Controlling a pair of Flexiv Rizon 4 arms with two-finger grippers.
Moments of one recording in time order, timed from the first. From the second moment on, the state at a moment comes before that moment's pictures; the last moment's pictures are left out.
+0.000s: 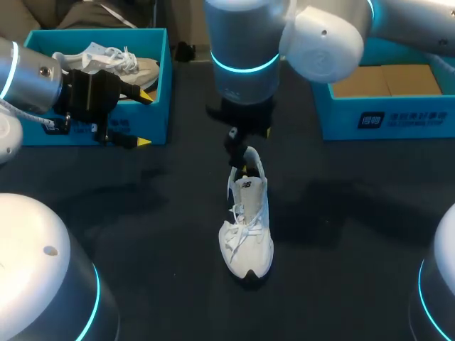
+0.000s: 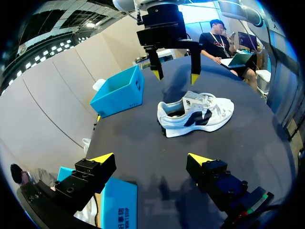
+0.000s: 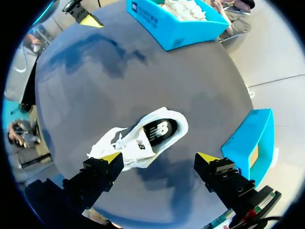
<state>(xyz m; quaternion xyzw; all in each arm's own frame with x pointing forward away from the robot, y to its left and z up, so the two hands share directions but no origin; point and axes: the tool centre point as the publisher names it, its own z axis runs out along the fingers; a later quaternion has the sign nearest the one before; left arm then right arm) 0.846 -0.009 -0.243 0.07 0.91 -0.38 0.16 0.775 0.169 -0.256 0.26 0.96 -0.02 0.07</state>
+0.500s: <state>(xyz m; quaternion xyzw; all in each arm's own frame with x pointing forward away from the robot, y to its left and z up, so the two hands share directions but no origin) 0.846 -0.009 -0.243 0.07 0.91 -0.38 0.16 0.832 0.180 -0.289 0.13 0.99 -0.01 0.07</state>
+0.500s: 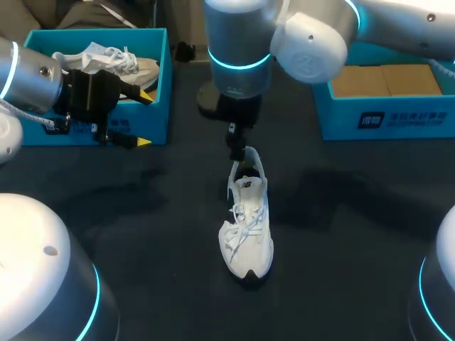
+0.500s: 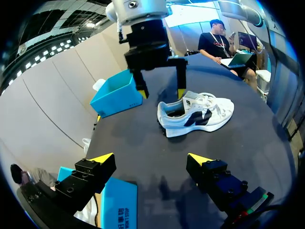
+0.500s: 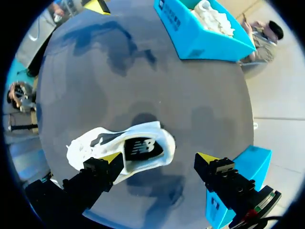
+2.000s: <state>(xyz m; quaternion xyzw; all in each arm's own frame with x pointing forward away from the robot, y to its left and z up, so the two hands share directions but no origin) 0.846 -0.009 -0.243 0.07 0.91 -0.38 0.16 0.864 0.163 -0.380 0.04 1.00 -0.05 0.06</state>
